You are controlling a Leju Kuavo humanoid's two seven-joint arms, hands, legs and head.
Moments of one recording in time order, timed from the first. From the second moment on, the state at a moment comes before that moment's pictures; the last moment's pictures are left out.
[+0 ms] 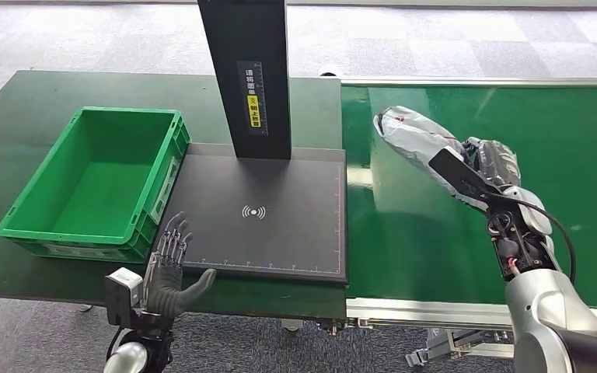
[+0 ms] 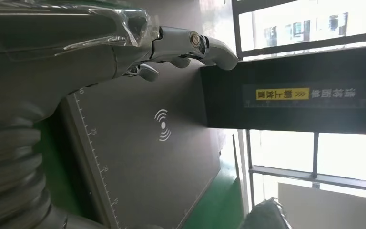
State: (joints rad) left arm 0.01 -0.09 -0.13 -1.39 0.01 -0.03 -0.52; right arm -0.84 -0.21 0.06 -0.45 0.95 -0.16 -0.33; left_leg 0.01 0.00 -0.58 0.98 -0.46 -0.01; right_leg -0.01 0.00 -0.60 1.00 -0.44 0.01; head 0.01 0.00
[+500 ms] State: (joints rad) left arm -0.01 -0.11 -0.12 -1.47 0.04 0.15 -0.63; right arm -0.54 -0.15 0.30 -0.99 1.27 -0.56 -0.36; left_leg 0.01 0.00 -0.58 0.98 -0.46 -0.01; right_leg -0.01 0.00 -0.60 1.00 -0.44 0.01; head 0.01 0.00
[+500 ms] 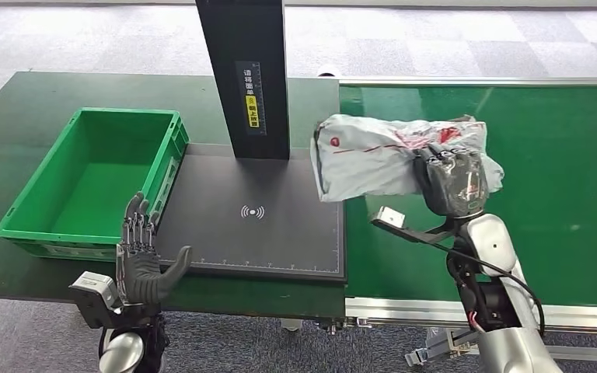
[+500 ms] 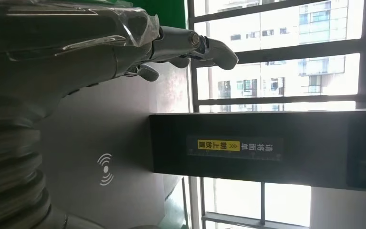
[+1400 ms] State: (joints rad) left arm -0.07 -0.12 -0.15 -1.45 0.07 0.11 -0.62; right arm -0.75 0.10 0.71 -0.43 1.42 -0.38 -0.19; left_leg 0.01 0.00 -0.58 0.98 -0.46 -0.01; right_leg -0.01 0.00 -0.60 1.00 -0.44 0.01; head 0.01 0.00
